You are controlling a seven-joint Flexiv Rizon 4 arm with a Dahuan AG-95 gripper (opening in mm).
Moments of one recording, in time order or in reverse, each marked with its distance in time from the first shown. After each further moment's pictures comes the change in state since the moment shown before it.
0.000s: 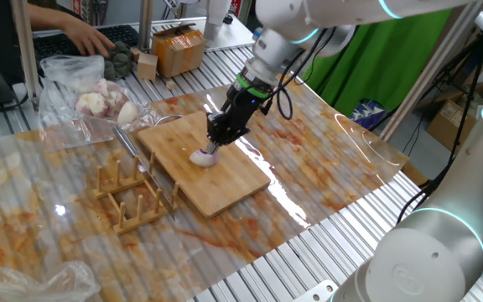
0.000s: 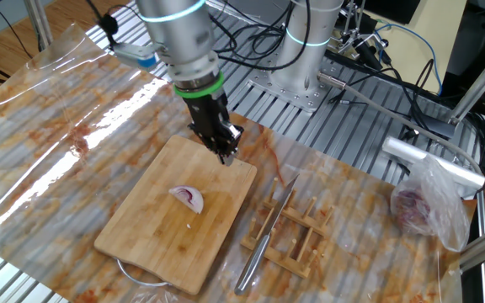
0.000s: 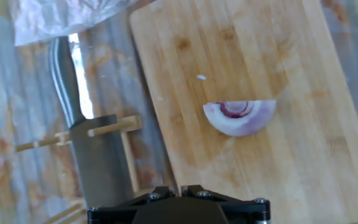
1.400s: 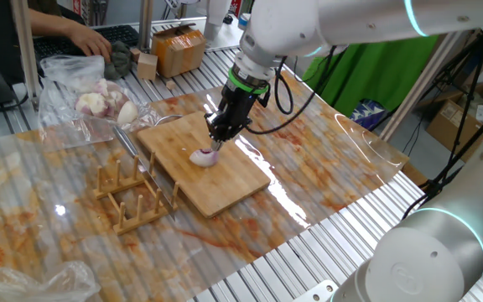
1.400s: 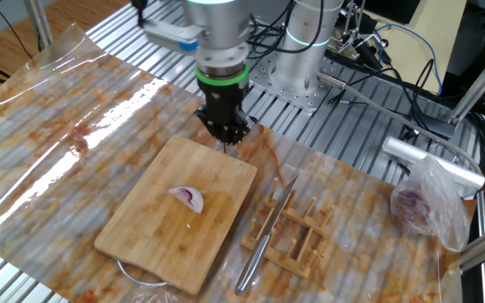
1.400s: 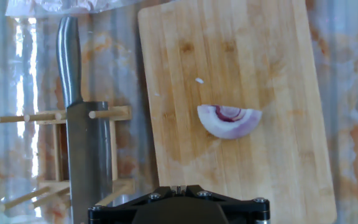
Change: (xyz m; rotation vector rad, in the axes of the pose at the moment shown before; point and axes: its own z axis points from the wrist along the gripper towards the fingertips) arm 0.009 0.000 -0.012 0.267 -0.070 -0.134
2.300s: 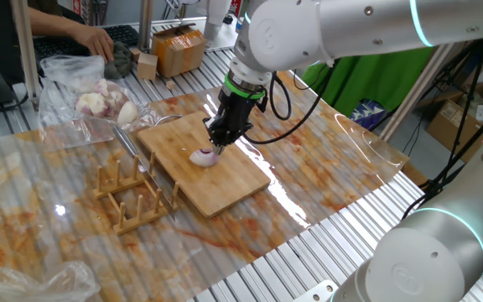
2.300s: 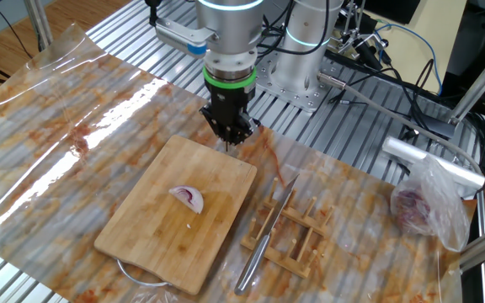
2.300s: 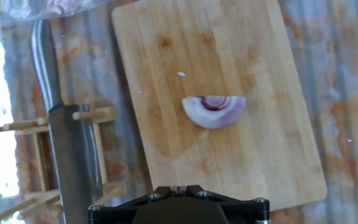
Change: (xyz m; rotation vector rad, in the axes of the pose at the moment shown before) arm 0.006 0.001 0.004 0.020 0.020 0.038
